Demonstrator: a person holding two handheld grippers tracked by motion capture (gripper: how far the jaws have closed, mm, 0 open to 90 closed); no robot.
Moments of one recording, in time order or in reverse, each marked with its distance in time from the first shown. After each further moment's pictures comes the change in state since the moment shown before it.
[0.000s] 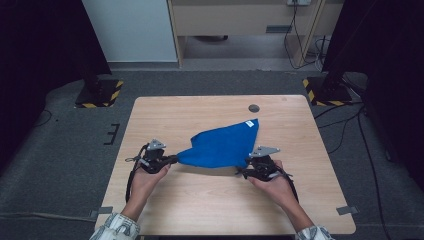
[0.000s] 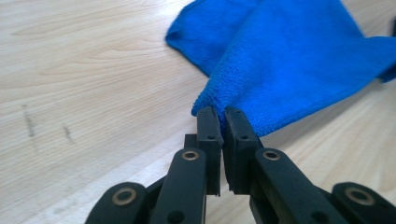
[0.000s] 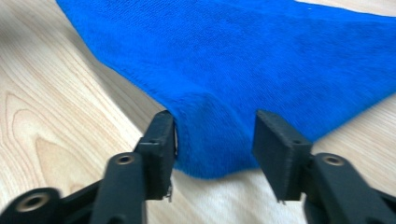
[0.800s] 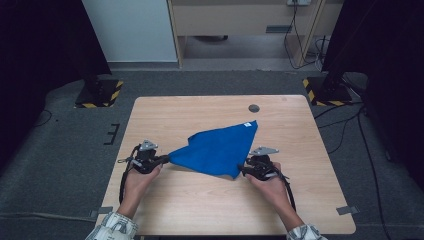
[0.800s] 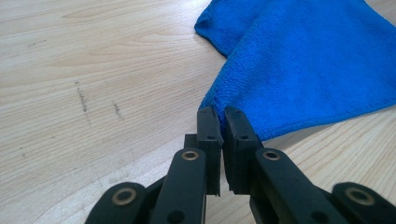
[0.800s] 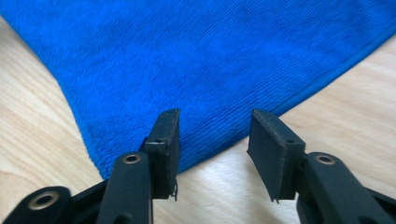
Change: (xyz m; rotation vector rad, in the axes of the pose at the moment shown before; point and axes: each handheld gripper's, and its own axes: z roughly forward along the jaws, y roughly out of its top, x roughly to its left) left arm 0.022 -0.013 -0.009 0.003 0.056 -0.020; right arm -0.001 -0.005 0.020 0.020 -0.086 0.118
